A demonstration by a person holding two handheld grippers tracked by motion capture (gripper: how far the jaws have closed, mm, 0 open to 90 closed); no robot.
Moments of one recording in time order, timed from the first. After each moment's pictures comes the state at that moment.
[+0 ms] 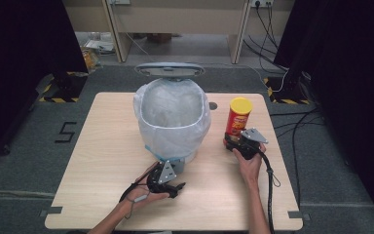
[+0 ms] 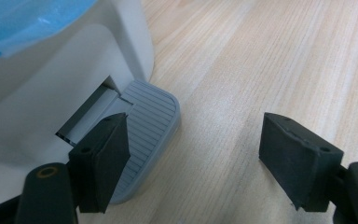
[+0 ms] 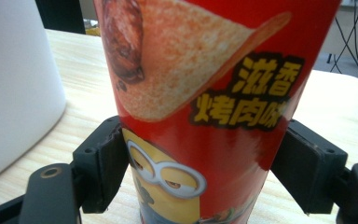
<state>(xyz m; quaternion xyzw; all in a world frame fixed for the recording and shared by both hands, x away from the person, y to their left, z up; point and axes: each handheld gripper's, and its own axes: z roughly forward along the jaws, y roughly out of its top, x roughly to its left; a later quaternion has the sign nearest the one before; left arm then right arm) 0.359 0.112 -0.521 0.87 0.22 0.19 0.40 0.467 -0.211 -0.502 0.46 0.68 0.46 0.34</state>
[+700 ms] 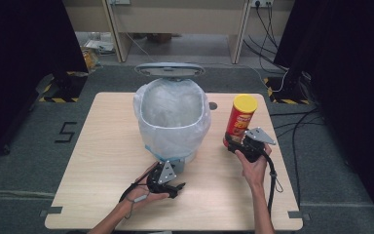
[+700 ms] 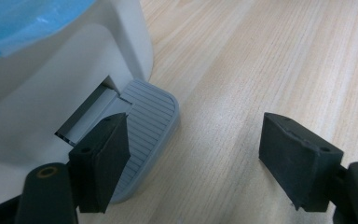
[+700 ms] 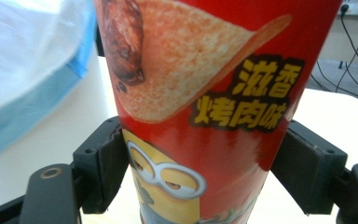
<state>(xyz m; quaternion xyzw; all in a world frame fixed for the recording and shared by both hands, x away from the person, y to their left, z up) 0.358 0.112 -0.521 0.87 0.22 0.19 0.40 0.432 -0.205 -0.454 0.45 0.68 0.48 0.32</state>
